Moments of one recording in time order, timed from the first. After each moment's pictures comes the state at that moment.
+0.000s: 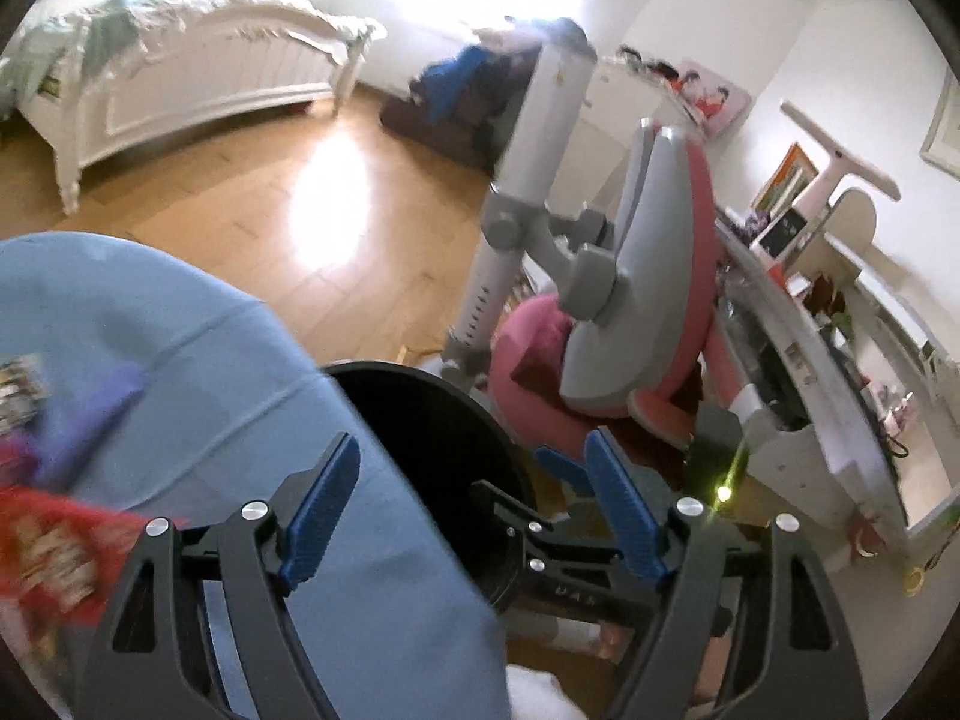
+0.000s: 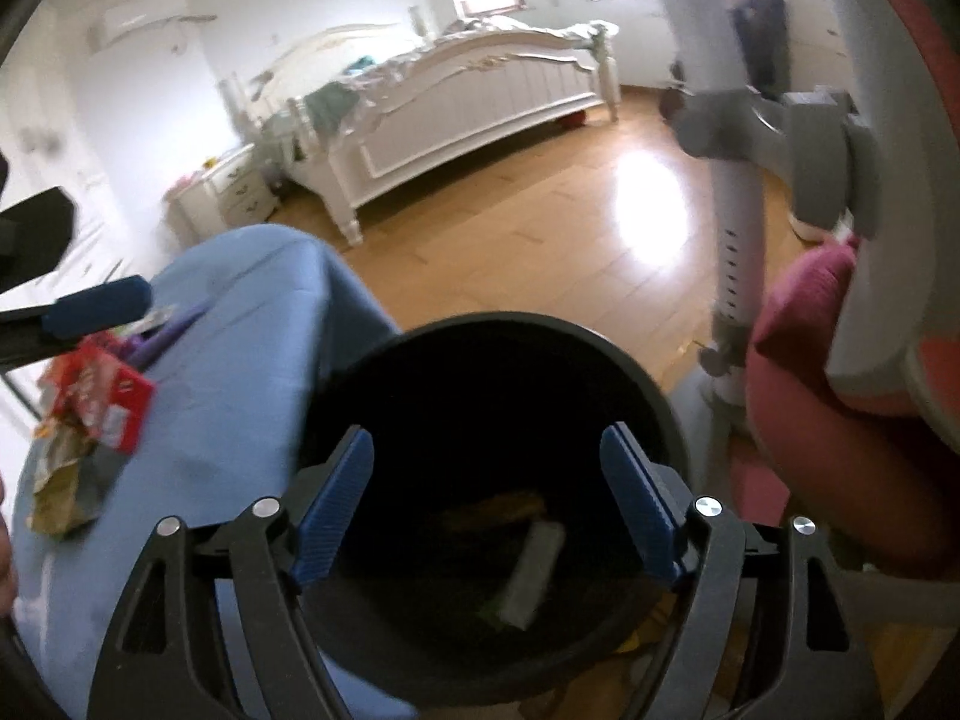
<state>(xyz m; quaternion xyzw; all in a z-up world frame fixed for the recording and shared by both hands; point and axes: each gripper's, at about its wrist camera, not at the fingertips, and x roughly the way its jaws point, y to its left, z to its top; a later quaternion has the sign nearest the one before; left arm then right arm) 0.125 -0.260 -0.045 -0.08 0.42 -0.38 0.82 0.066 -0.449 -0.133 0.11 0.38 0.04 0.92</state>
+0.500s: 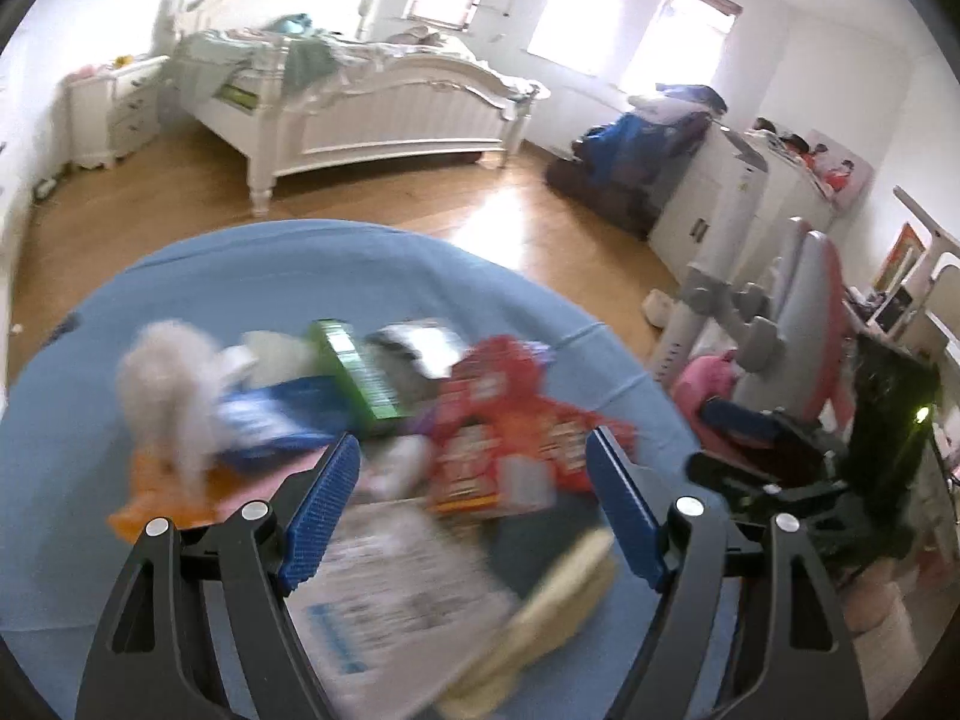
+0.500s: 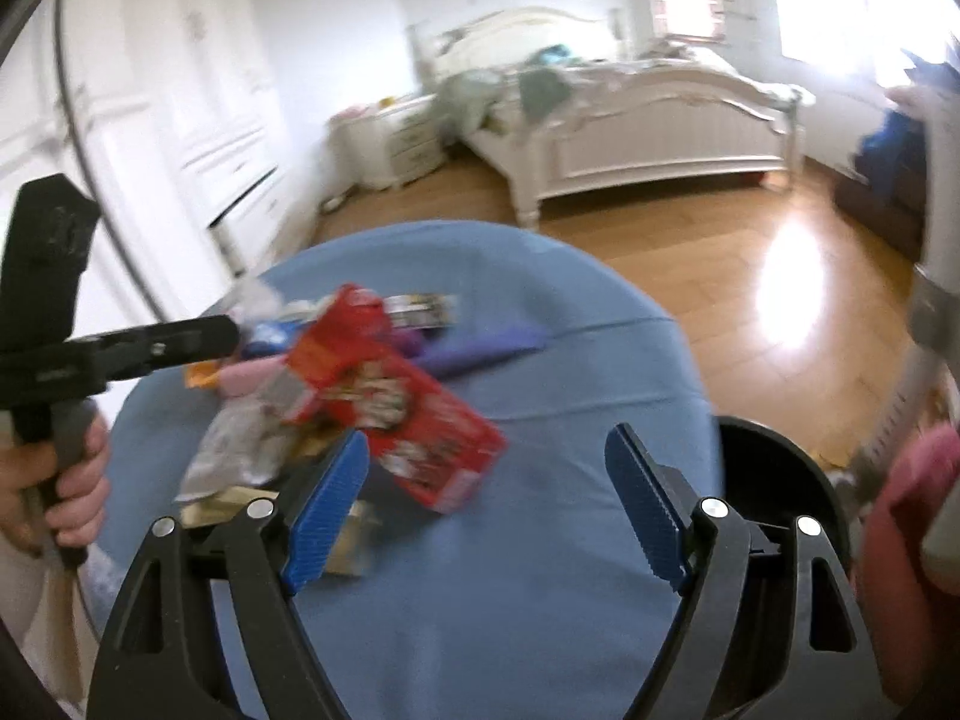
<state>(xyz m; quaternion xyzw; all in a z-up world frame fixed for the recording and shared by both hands) 0.116 -0.056 -0.044 -0.08 0.39 -0.20 0.90 0.086 -0.274 -0.047 0.01 0.38 0.23 0.90</state>
